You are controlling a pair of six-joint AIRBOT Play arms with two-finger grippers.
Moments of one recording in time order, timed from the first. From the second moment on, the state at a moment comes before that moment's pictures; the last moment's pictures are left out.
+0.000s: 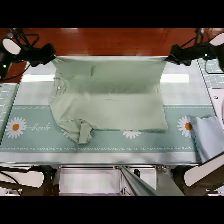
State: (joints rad) left arm 0.07 -1.62 1.54 1.19 -0.78 -1.70; right arm -0.18 -1.89 1.87 -0.94 1.14 1.46
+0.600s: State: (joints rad) left arm 0.11 -1.69 1.51 1.17 -1.12 -1.52; right arm -0.17 -1.99 1.91 -0.96 1.48 1.41
